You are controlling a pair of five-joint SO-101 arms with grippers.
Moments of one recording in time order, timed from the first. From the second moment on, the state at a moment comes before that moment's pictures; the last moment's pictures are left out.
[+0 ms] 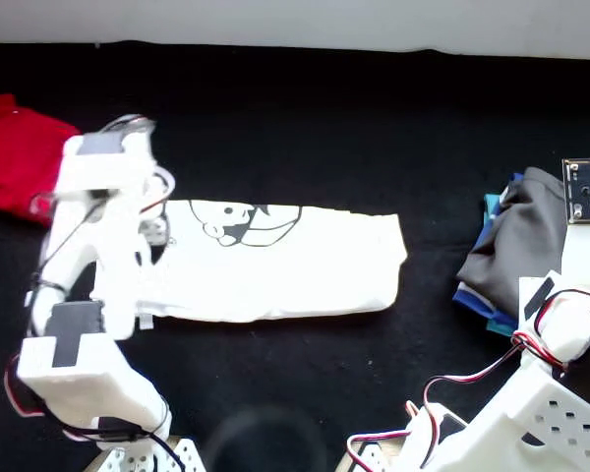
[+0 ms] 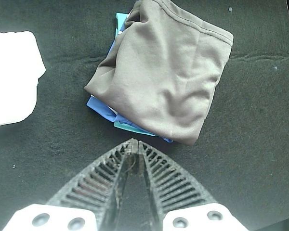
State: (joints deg) left arm -14.0 10.1 8.7 79.5 -27.0; right arm 30.4 -47.0 3.8 100.5 33.4
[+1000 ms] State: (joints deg) left arm -25.5 8.2 -1.9 86.7 -25.8; right arm 30.4 -47.0 3.8 100.5 33.4
